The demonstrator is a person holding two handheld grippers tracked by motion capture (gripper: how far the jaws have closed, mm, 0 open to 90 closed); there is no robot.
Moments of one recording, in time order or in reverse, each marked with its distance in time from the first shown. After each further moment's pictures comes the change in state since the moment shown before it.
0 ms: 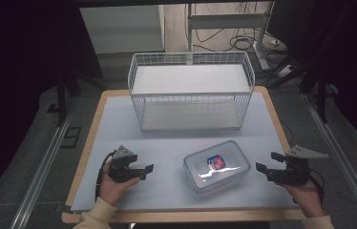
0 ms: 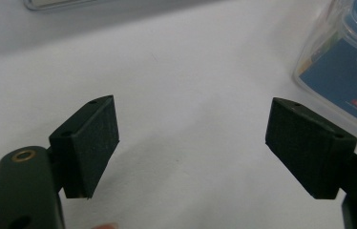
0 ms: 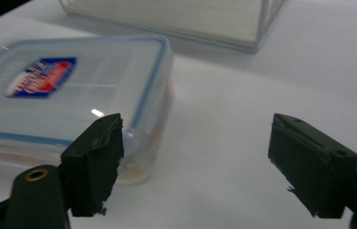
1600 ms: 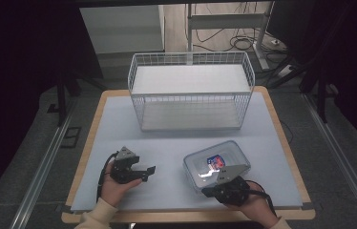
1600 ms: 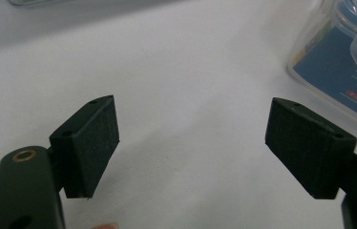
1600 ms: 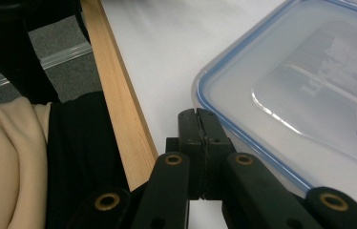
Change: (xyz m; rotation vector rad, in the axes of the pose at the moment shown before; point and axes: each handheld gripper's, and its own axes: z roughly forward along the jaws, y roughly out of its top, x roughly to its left) left arm -0.005 -0.001 0.004 0.018 -0.005 0.019; right arm 0.150 0.009 0.065 0.250 0.466 -0.403
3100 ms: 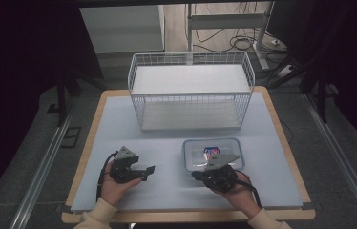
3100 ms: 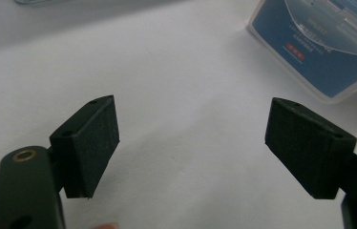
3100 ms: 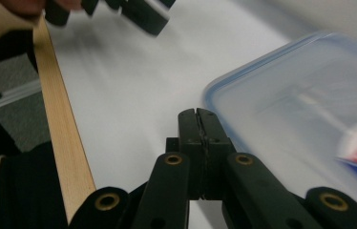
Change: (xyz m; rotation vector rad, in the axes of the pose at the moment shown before) left arm 0.003 0.000 0.000 -0.004 0.004 -0.007; right arm -0.015 0.029 0.015 -0.118 -0.135 0.024
